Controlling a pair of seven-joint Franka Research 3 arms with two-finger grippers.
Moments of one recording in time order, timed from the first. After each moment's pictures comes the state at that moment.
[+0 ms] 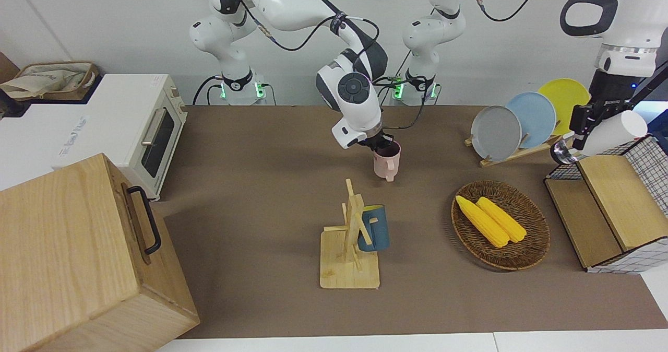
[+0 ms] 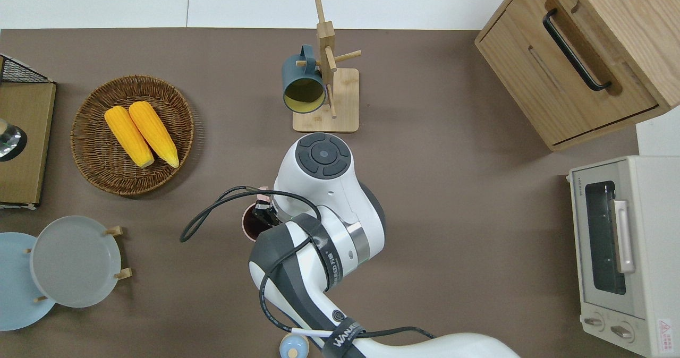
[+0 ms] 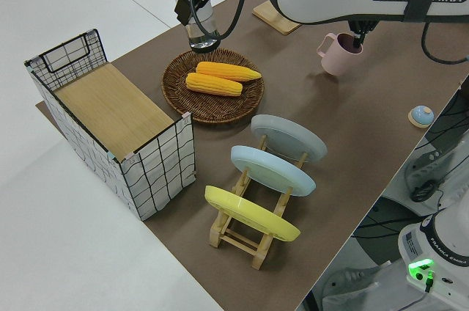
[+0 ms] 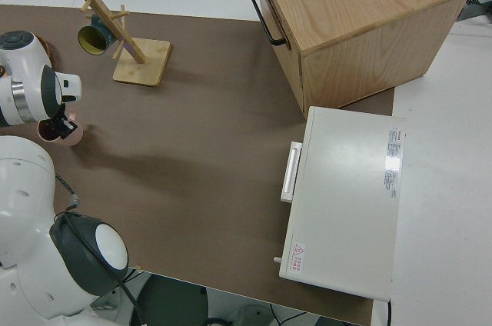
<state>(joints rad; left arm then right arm) 0.37 -0.02 -0.11 -1.79 -0.16 2.20 0.15 0.70 0.51 -0.03 -1.48 0.43 1.93 0.85</state>
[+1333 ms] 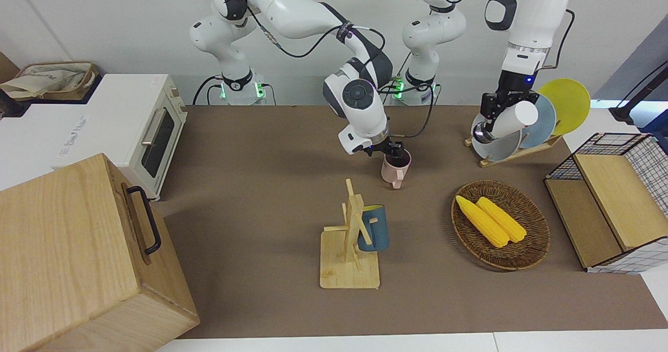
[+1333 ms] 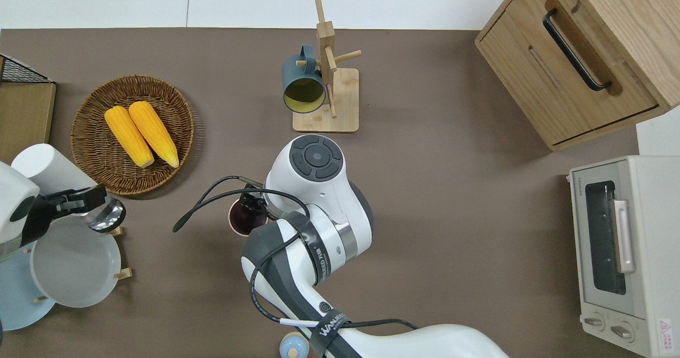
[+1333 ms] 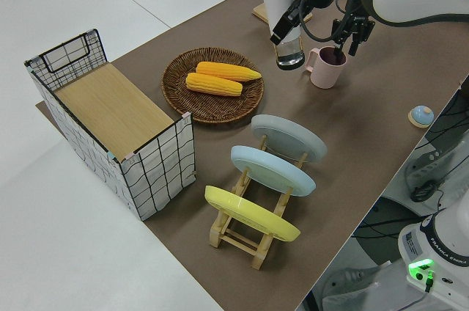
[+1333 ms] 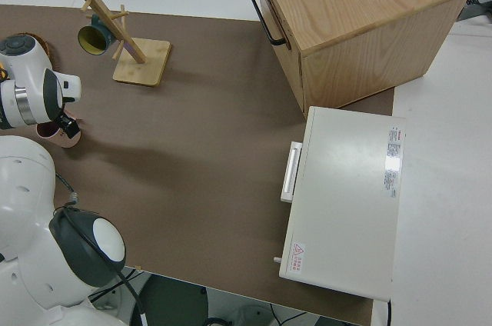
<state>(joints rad) 0.34 -0.36 -0.27 -2.23 -0.17 2.21 0.06 0.73 0.57 -0.06 -1.44 0.45 2.03 0.90</state>
